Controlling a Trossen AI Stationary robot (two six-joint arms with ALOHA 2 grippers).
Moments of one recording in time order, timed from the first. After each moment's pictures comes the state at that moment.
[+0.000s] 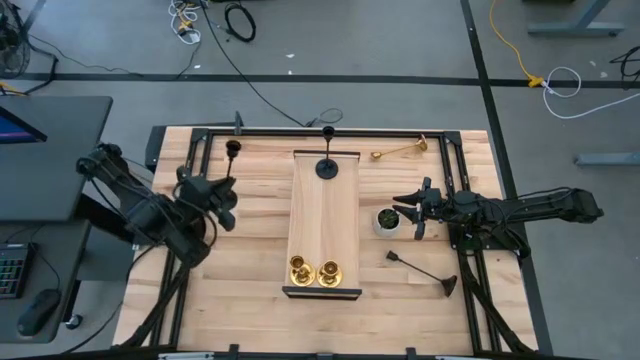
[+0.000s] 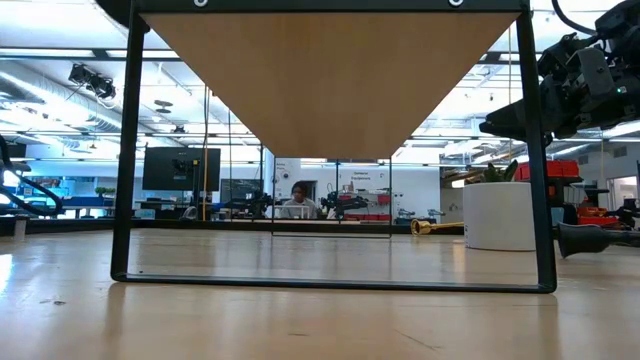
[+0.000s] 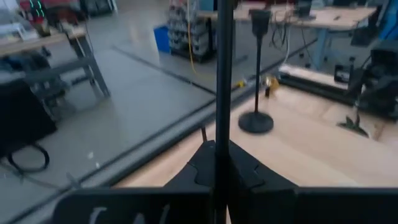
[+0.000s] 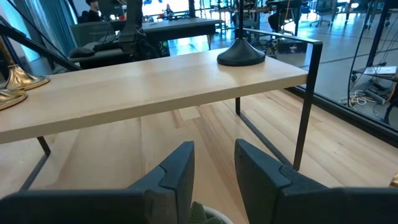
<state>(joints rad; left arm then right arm) -0.70 1.12 1.24 -1.51 -1.33 -1.35 0.04 0.37 0.02 0.22 0.27 0.13</state>
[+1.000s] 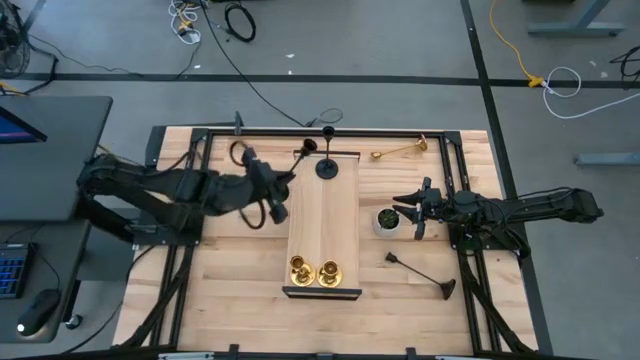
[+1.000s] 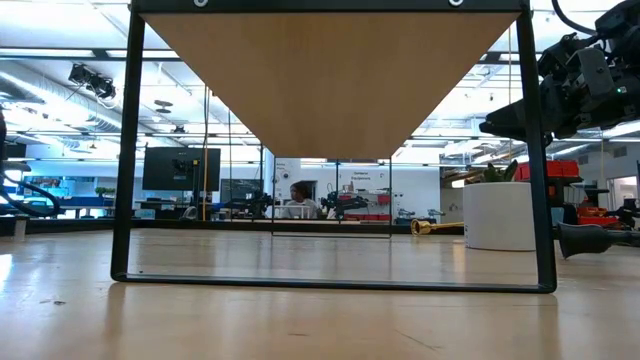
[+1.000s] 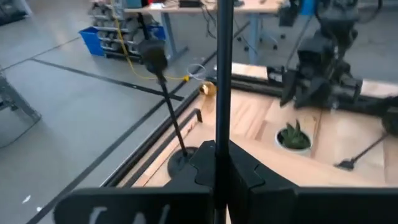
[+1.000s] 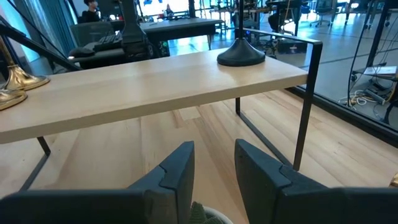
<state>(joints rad) -0.21 1.22 1.20 -0.39 -0.75 -0.18 0.04 0.37 0.02 0.22 0.27 0.13</state>
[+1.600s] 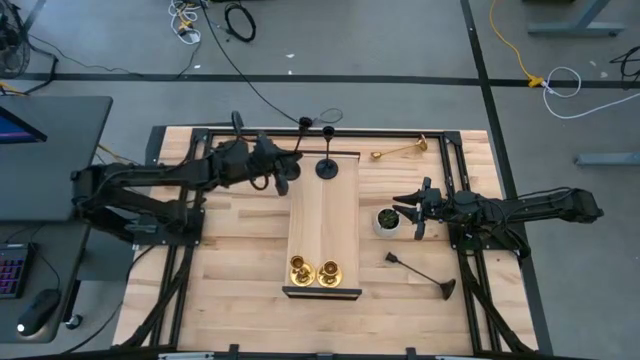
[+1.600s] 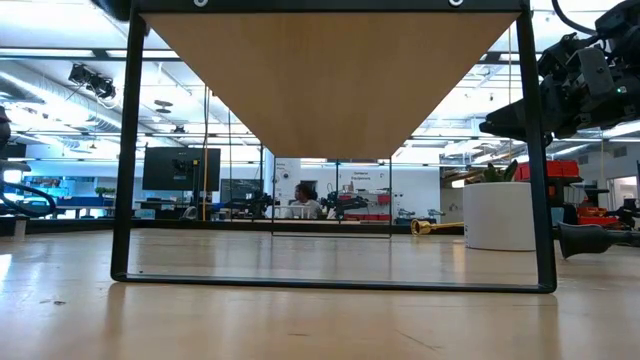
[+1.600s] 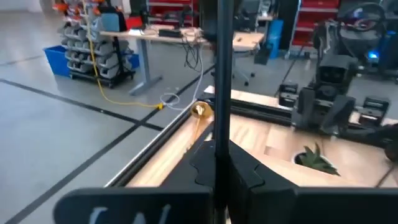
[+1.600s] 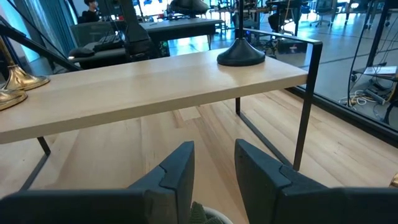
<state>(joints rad) 0.22 1.16 0.77 0.26 -0.21 -0.04 0.04 0.37 0.02 0.22 0.27 0.13</state>
